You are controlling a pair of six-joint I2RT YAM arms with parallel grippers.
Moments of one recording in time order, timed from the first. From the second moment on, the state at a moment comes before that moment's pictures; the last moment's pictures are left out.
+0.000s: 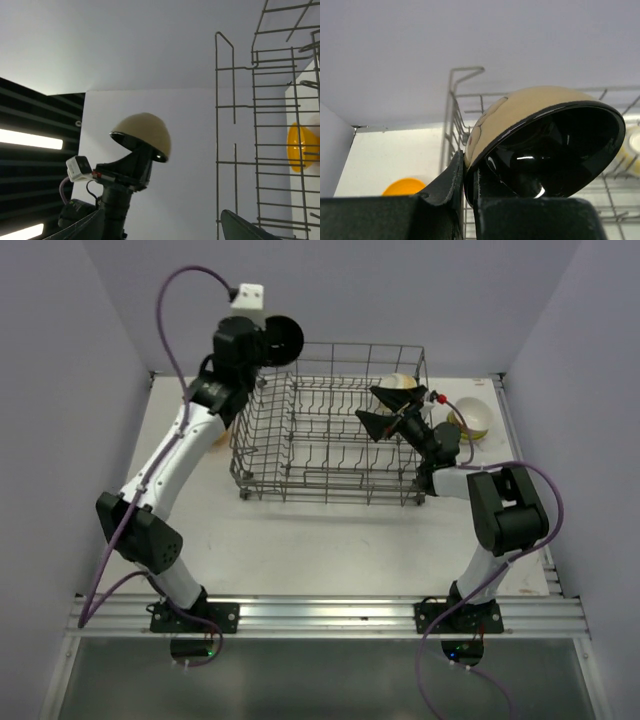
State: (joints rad) left arm -0.48 1.69 1.75 -0.23 -0.48 0.01; right arm 0.21 1.78 0.82 1.28 -0.52 1.88
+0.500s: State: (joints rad) left arm 0.22 1.48 1.67 -0.44 0.09 -0.39; right arm 0.21 1.83 0.78 1.29 -0.59 1.89
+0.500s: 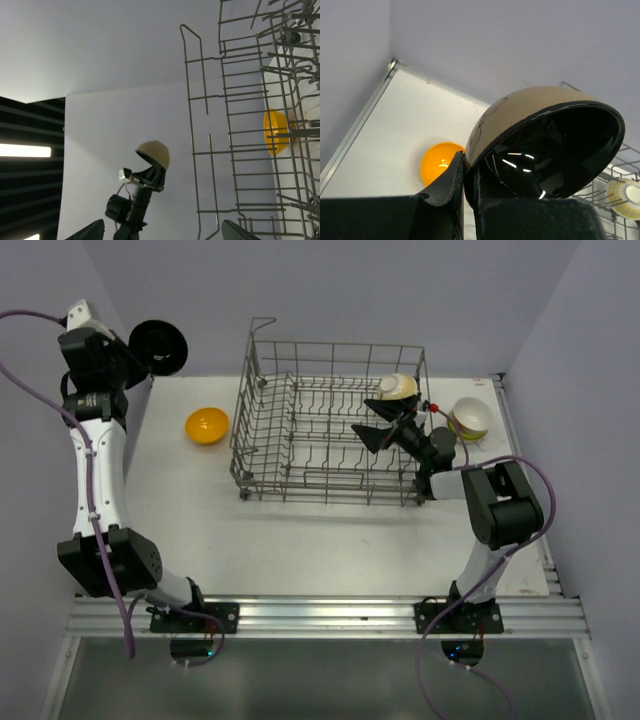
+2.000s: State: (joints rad) left arm 0.27 2.12 1.76 -0.61 0.29 -0.43; right arm 0.18 1.90 0.86 1.32 -0.74 1.85
